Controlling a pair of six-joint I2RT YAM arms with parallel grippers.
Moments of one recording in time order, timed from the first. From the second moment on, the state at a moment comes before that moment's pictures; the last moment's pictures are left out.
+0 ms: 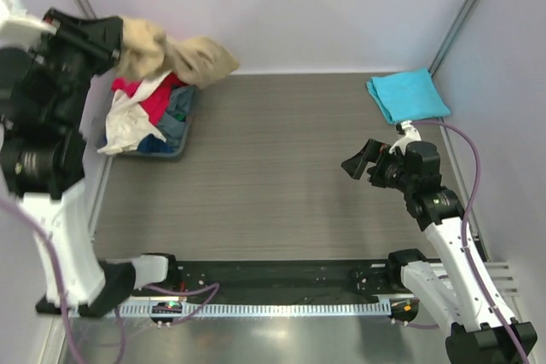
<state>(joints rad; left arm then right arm) -0.08 1.34 2.24 -0.74 -0.04 -0.62 0.15 0.74 0.71 -0.48 -0.30 0.50</state>
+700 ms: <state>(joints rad) -0.07 0.73 1.12 -1.02 -0.09 -0.49 0.36 1.06 0.84 -0.55 -0.28 0.48</state>
